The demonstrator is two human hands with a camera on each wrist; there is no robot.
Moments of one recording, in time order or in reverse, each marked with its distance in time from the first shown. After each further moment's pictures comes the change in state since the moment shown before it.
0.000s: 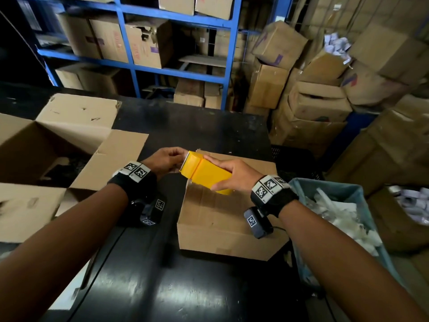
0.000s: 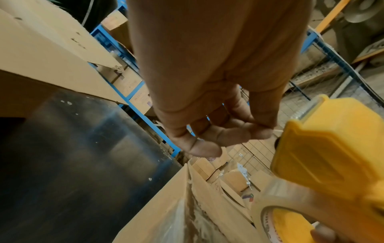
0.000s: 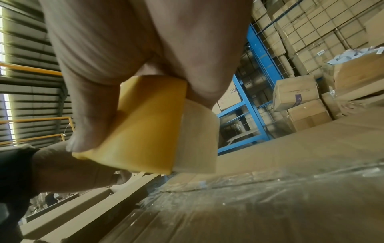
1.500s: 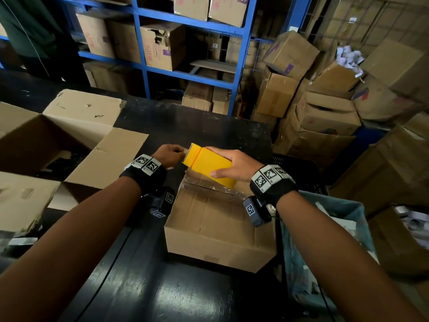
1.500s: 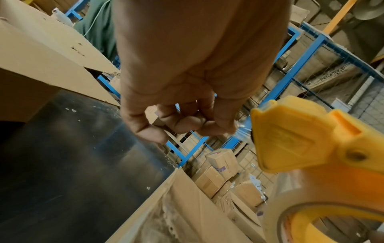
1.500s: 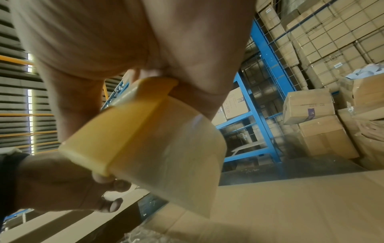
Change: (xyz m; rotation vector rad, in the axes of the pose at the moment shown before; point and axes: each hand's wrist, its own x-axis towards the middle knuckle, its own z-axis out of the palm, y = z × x) left_hand 0.029 0.015 0.024 0.258 0.300 -0.093; right_hand 0.025 0.010 -0.048 -0.014 -0.035 -0.101
